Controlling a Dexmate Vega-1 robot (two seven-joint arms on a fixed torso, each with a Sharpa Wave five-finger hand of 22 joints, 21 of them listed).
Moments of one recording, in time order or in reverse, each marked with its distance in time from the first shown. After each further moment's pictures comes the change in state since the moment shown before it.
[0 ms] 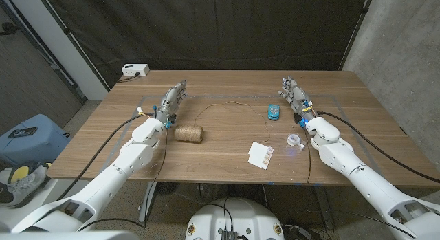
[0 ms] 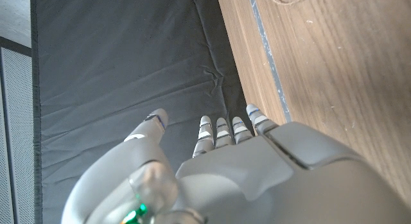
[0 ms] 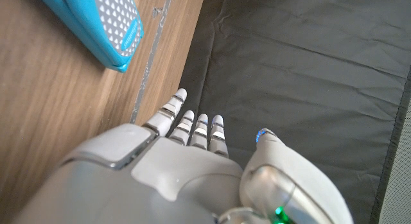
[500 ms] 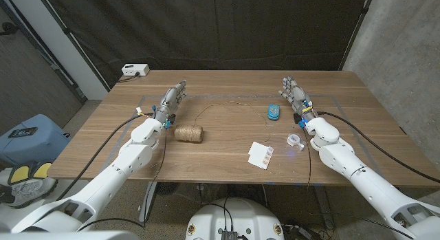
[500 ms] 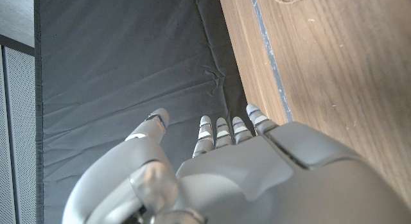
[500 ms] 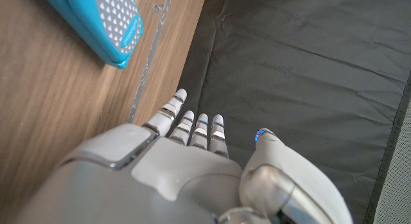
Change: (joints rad) left arm -0.008 -0.004 -0.002 0.014 -0.007 -0.010 -0.018; left_hand 0.000 0.000 0.004 -0.004 0.000 0.005 -0.005 0.000 0.000 0.004 -0.004 0.000 0.000 0.000 0.000 0.000 0.000 0.000 -0.001 0.000 0.000; right arm -0.014 -0.011 -0.002 -0.036 -0.020 -0.008 -0.020; right_hand 0.000 0.000 0.004 -0.004 0.000 0.005 -0.005 0.004 0.000 0.004 -0.004 0.000 0.000 0.000 0.000 0.000 0.000 0.000 0.000 0.000 0.000
